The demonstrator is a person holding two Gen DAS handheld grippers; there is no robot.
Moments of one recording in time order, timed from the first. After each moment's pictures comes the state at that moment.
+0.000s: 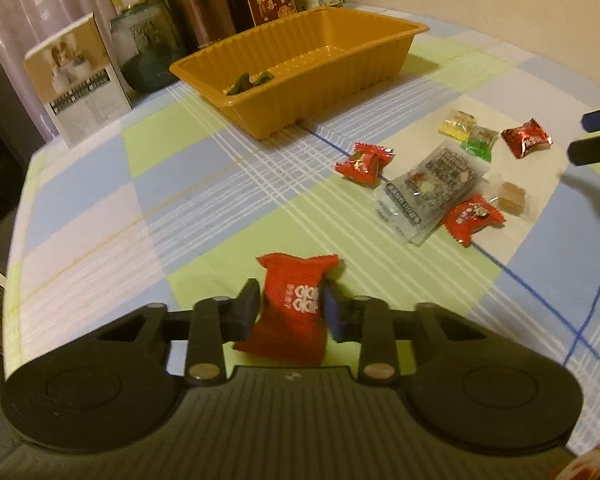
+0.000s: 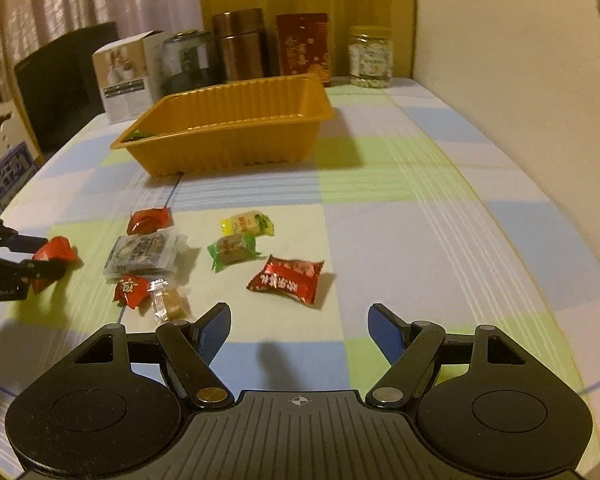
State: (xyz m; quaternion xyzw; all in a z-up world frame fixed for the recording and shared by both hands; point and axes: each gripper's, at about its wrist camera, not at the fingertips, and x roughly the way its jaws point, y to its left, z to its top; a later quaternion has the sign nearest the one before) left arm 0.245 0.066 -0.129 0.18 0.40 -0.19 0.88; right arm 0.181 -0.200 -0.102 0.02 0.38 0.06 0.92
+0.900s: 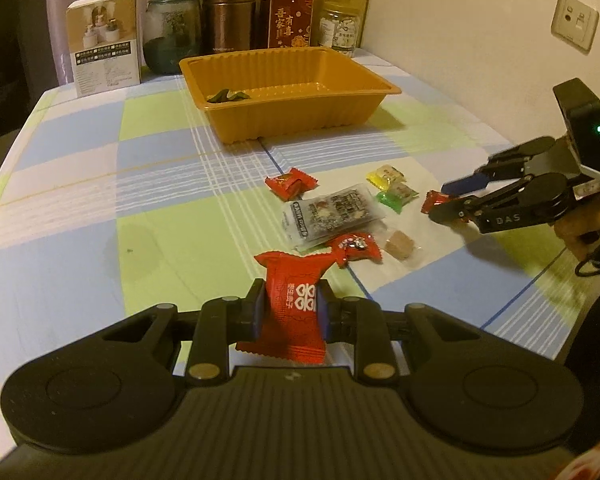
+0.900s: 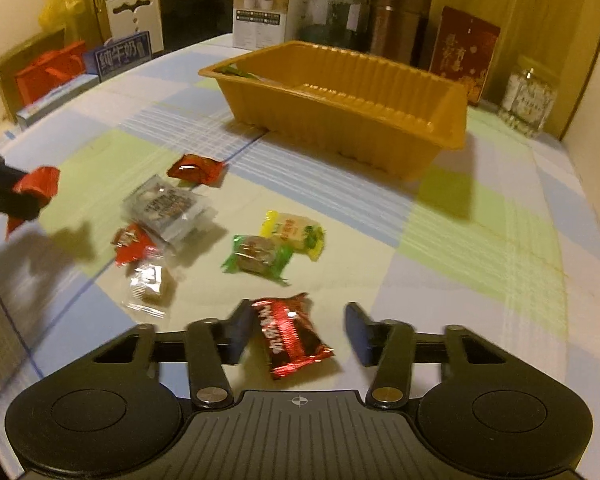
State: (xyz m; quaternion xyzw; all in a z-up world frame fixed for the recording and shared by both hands) left arm 0.176 0.045 -0.094 0.02 0.40 -0.18 0.90; right arm 0.255 -0.199 -0.125 -0.12 0.41 0.26 0.87
